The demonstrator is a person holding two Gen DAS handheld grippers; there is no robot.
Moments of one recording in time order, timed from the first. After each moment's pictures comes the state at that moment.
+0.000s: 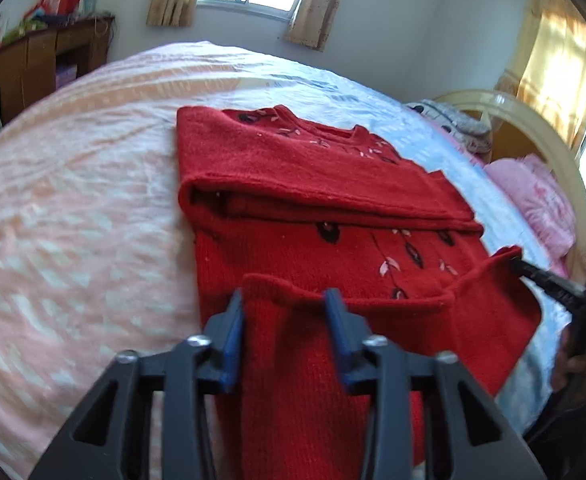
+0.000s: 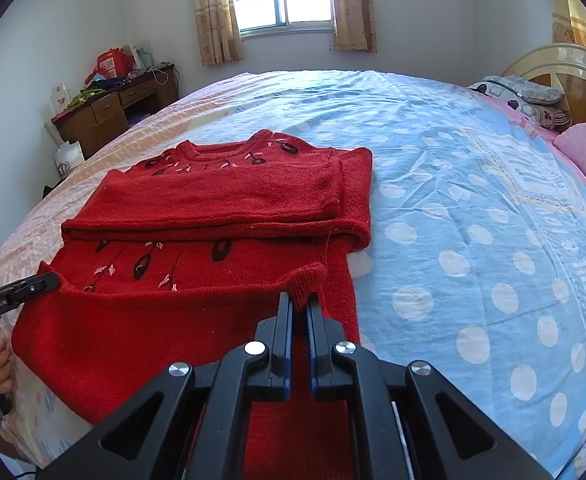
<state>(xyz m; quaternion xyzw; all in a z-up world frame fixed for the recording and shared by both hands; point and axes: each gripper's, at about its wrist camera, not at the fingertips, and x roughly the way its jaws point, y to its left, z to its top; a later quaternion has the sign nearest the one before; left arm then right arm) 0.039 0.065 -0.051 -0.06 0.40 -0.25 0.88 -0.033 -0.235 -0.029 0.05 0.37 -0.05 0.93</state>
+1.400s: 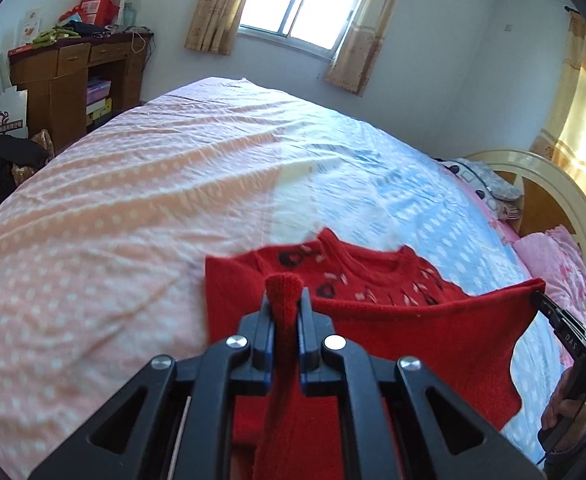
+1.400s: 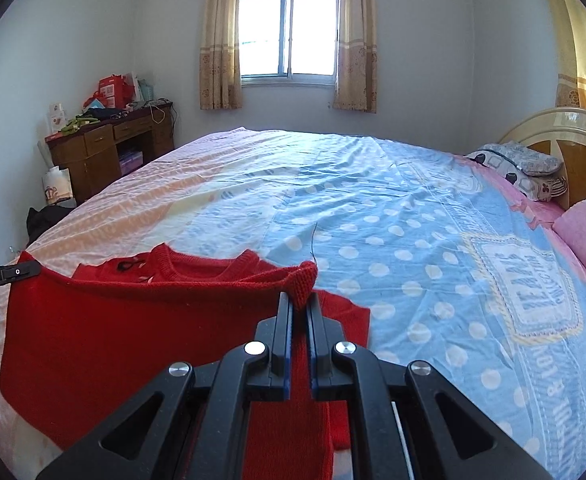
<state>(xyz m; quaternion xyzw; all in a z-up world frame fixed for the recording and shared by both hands) 0.172 0.078 0.015 -0.11 0.37 -0.18 0.90 0.097 -0.247 0.043 -0.01 0.29 -0.08 0.95</state>
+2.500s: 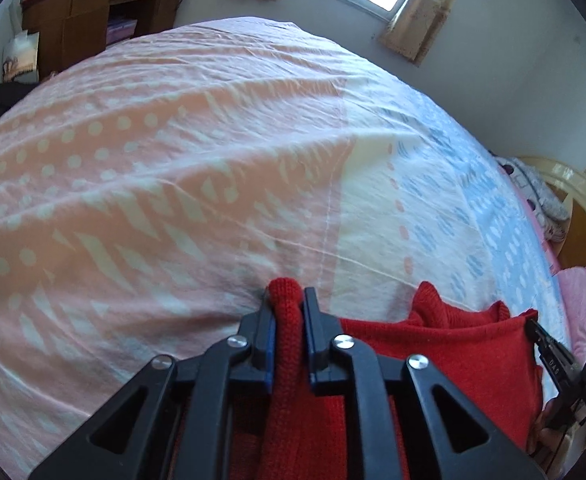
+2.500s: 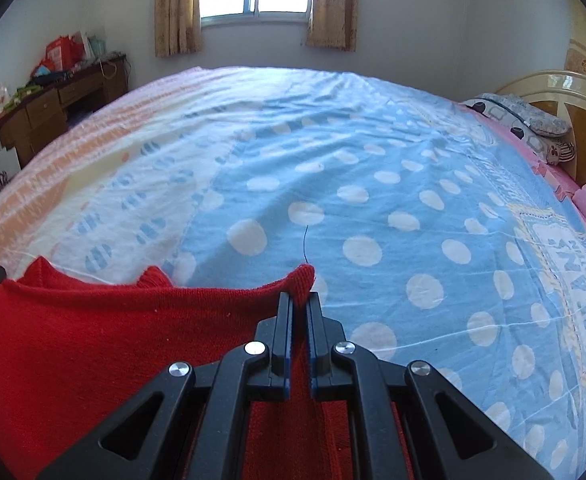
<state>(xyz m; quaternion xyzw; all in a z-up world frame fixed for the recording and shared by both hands) 0.306 0.054 -0.056 -0.13 0.46 -0.12 0.87 0.271 -0.281 -0.052 0.00 0.41 -0.14 0.90</state>
